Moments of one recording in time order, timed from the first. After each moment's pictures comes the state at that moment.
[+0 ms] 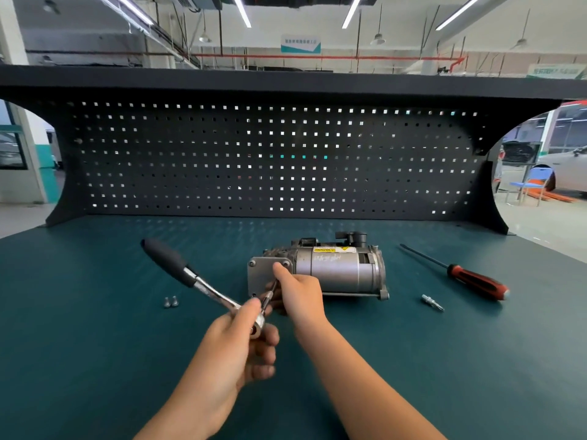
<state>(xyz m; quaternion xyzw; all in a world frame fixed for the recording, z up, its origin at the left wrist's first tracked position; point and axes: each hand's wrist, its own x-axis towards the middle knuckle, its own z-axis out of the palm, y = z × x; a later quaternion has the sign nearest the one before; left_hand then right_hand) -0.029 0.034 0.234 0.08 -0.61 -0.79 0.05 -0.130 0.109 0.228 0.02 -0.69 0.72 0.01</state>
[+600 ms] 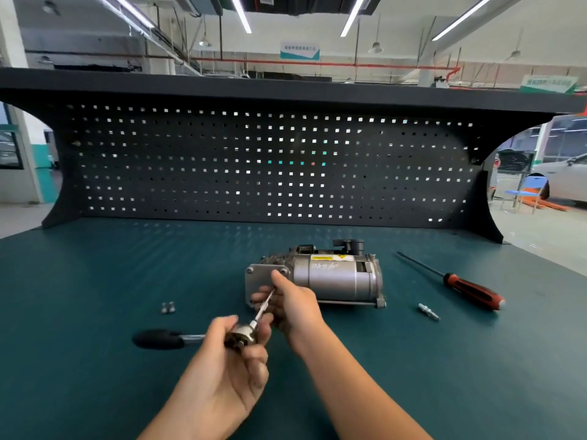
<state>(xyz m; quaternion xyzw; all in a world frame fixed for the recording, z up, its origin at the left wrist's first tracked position) -0.033 0.039 0.235 0.15 -0.31 -0.94 -0.04 -0.132 0.112 0.231 0.02 -0.60 0.80 -0.10</state>
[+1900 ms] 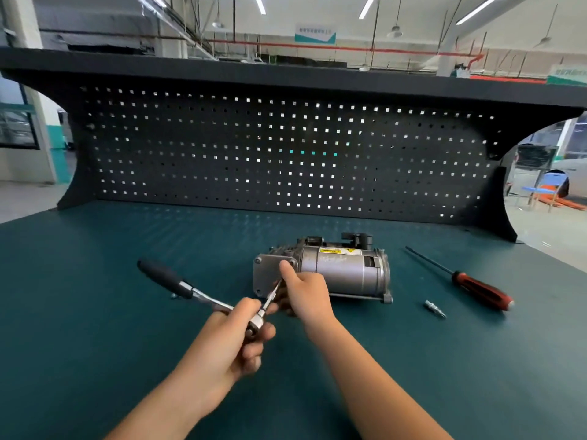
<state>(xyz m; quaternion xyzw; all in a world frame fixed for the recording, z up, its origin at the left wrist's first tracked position) -0.036 0.026 0.241 0.11 -0.58 -0.81 0.00 -0.133 0.116 0.233 0.06 -0.74 0.67 -0.01</state>
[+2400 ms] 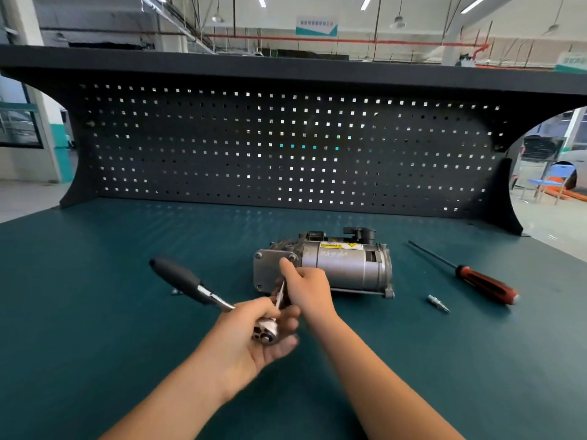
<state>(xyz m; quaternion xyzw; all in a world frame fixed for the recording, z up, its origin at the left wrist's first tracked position) -0.042 0.039 0.248 0.11 -0.50 -0.86 -0.05 -0.139 0.115 0.230 0.07 -0.79 0.61 0.03</state>
